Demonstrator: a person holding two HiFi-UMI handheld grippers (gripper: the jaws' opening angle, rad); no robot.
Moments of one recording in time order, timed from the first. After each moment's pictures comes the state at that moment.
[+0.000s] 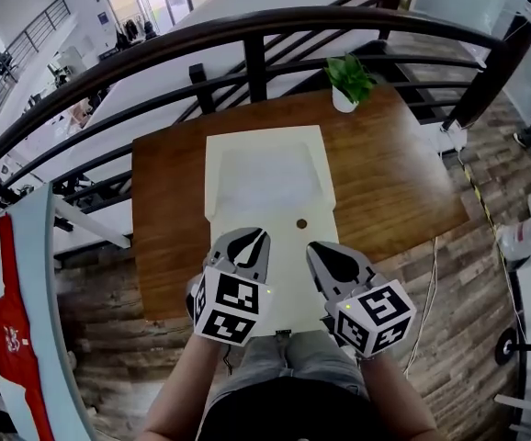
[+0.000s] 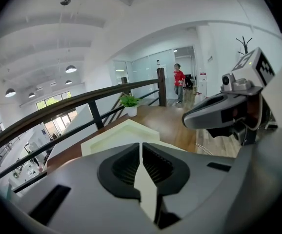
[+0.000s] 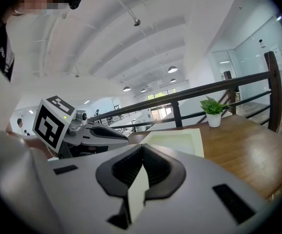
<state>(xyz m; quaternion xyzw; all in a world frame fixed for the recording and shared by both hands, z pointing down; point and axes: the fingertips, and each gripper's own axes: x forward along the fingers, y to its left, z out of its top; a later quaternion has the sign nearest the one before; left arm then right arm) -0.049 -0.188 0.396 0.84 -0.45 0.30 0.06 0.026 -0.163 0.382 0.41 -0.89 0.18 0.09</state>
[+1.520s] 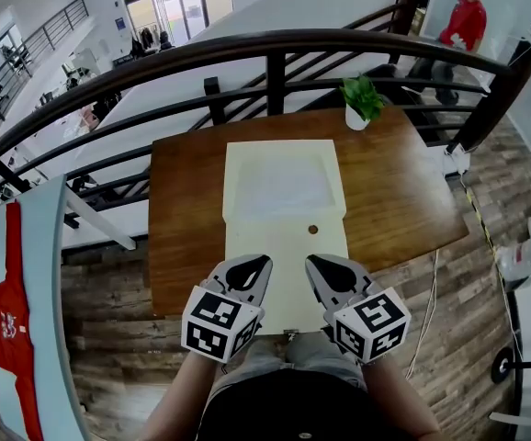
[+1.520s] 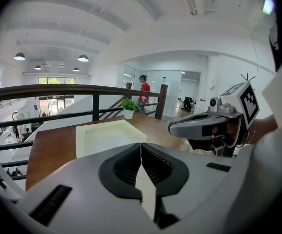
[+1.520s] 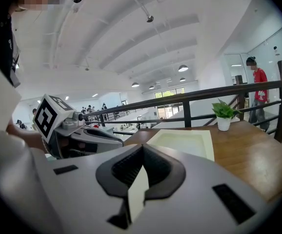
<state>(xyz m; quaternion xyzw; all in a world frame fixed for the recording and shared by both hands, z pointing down) -0.070 -0.133 0.391 0.86 -0.44 0.18 0.16 -0.003 -0.133 0.378 0.37 -0.91 0.15 0.12</state>
